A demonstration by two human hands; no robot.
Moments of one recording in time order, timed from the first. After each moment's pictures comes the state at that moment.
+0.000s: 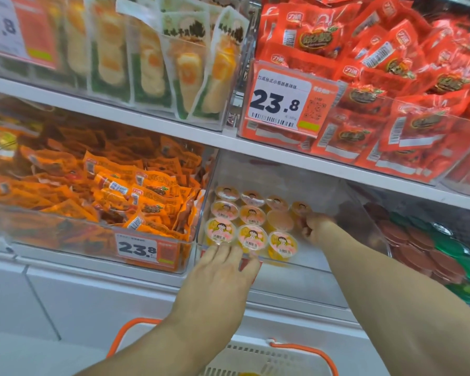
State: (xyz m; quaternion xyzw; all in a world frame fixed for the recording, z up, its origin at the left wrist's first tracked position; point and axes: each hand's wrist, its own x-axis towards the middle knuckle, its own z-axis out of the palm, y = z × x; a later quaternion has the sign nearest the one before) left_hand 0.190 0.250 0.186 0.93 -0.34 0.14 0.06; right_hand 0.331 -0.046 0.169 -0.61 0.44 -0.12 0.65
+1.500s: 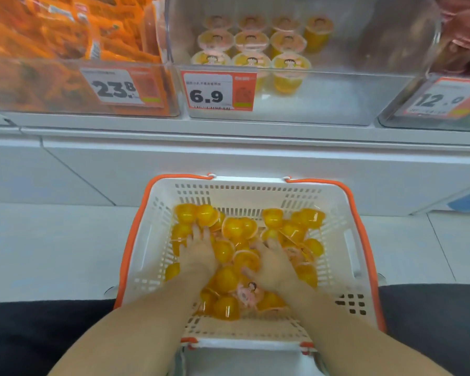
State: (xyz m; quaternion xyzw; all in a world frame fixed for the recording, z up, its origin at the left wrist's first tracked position) left_hand 0.085 0.288 -0.104 0.96 -0.06 -0.26 0.02; right_hand 0.010 0.115 -0.097 -0.94 0.10 0.20 0.25
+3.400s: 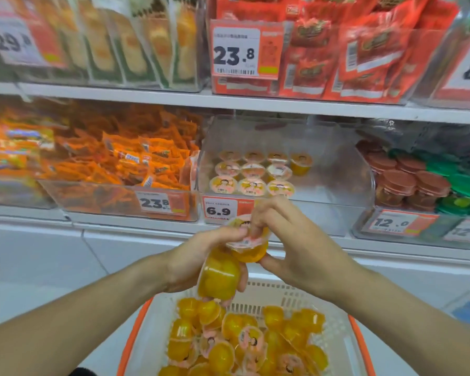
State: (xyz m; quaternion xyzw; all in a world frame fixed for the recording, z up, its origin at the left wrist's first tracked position) left_hand 0.130 0.280 0.207 0.61 -0.15 -0.43 0.65; right_hand 0.081 0.083 0.218 -0.91 -0.29 -0.18 0.25
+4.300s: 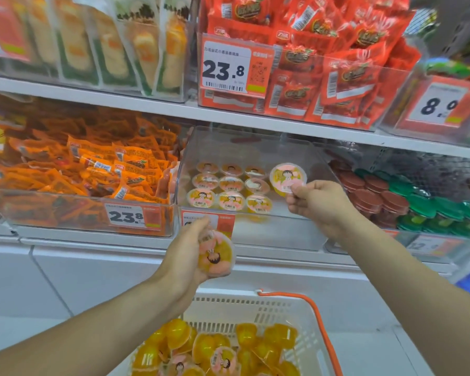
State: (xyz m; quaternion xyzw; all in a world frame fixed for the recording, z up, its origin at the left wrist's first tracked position) left_hand 0.134 0.256 0.206 0.54 0.02 -0.24 0.81; right_hand 0.152 0.019 0.250 -0.71 0.22 -0.14 0.65
